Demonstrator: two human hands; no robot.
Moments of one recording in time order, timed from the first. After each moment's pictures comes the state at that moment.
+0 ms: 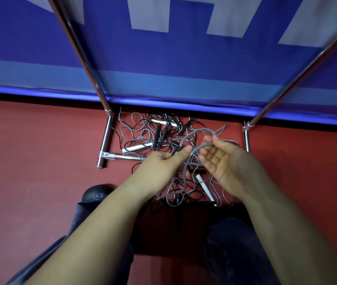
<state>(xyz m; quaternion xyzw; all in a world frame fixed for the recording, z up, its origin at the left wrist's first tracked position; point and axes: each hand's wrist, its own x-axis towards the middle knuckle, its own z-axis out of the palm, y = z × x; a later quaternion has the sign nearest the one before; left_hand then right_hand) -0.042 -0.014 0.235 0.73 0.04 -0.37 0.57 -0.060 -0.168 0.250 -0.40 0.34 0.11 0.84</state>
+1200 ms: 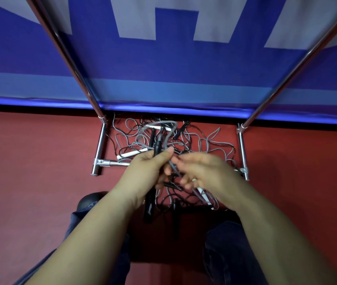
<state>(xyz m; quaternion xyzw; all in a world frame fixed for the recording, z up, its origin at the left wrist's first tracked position) -0.034 -0.023 0.233 0.63 0.12 -0.33 0.70 -0.067 -0.166 0.242 -0.68 0.18 0.25 0.66</state>
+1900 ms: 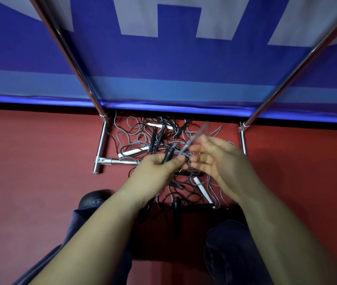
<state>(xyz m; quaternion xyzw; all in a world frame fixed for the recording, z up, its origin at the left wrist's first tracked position) -0.040 -0.024 0.232 0.69 0.07 -0.34 0.63 -0.059 -0.171 0.248 -0.58 0.25 0.11 0.77</state>
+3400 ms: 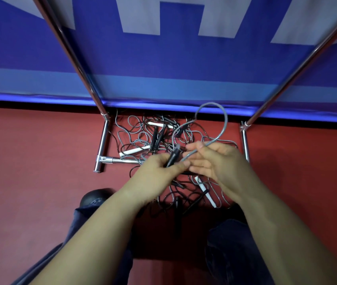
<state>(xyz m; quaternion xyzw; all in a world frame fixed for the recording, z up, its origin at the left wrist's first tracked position) -0.042 -0.021 0.234 0.74 -0.01 -0.34 0.58 -0.063 -0.170 0.244 -0.61 0.23 0.14 0.74</state>
